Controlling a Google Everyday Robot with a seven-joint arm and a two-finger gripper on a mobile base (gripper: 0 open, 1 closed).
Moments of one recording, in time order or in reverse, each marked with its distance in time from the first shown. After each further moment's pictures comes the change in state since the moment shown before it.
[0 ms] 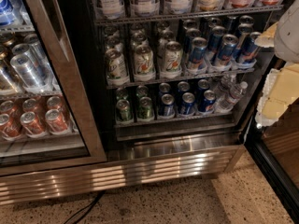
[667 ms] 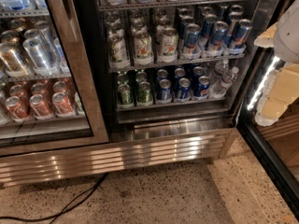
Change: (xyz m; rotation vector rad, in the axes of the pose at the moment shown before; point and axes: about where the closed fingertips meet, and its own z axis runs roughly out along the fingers) arm 0.000 0.000 0.000 0.000 0.000 0.000
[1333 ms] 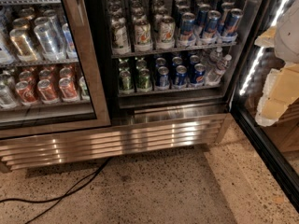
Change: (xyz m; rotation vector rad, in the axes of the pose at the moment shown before) arm 0.000 0.000 0.000 0.000 0.000 0.000
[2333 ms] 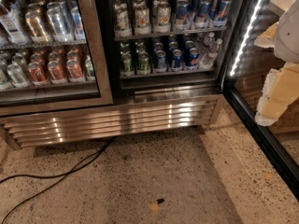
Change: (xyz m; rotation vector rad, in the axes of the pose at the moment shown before) arm 0.000 0.000 0.000 0.000 0.000 0.000
